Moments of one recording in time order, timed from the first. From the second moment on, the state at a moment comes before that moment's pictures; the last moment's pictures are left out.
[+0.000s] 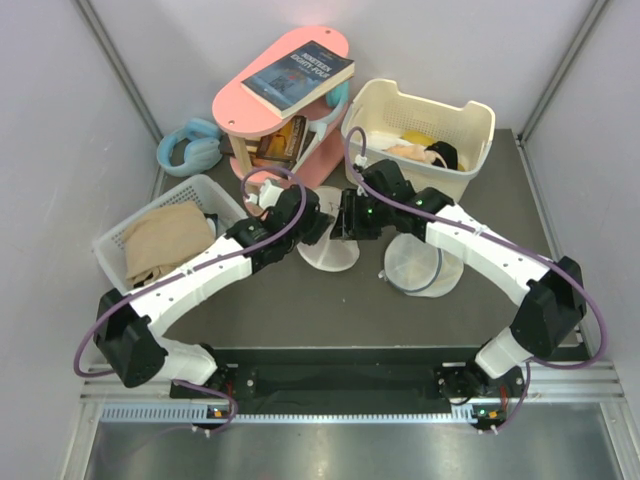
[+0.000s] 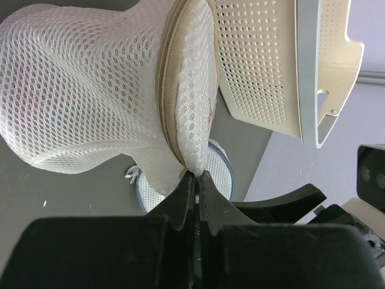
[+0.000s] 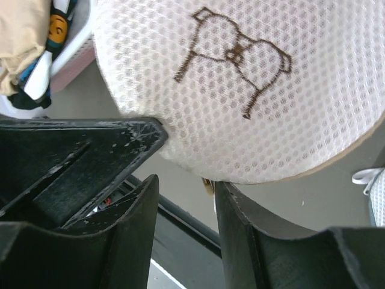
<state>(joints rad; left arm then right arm) -0.78 1.37 1.18 -0.46 -0.34 -1.49 0.72 1.54 1.39 -0.61 -0.19 0.64</state>
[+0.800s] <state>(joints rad) -0.75 1.27 1.09 -0.40 -0.32 -1.43 0.70 1.46 1.27 -0.59 -0.12 0.65</state>
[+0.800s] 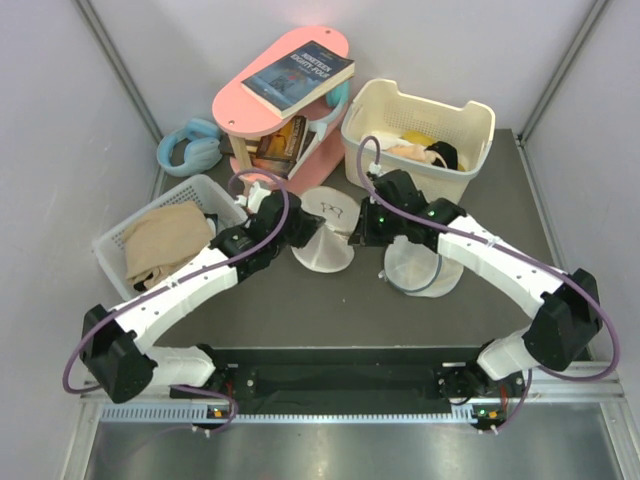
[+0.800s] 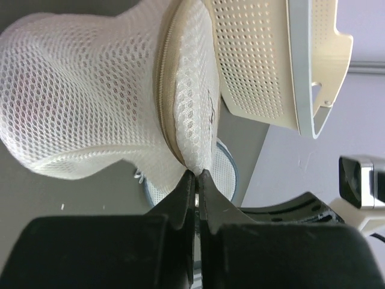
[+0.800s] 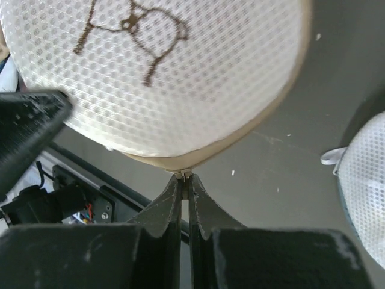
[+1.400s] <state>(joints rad) -0.57 1.54 1.16 -0.18 0.13 -1.05 0.61 1.38 1.18 -0.59 -0.15 0.57</state>
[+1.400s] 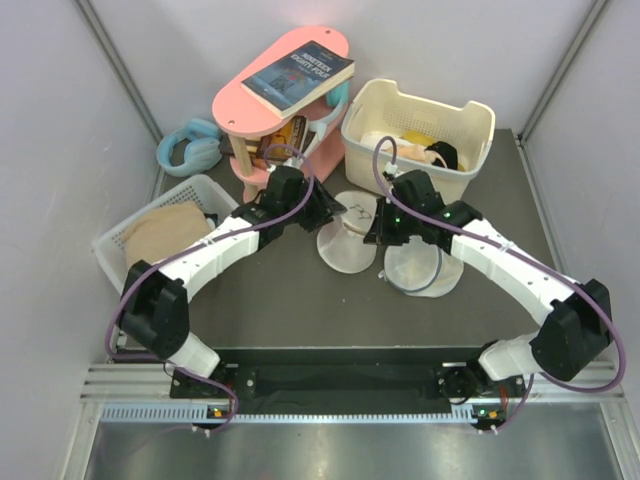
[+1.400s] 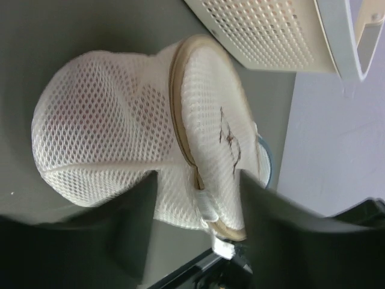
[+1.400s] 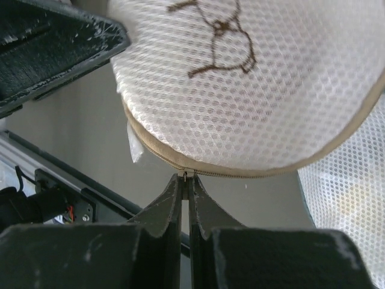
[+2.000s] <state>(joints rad) -0.56 1.32 0.93 -0.29 0.14 -1.21 0.78 1.64 1.32 -0.50 -0.27 0.58</state>
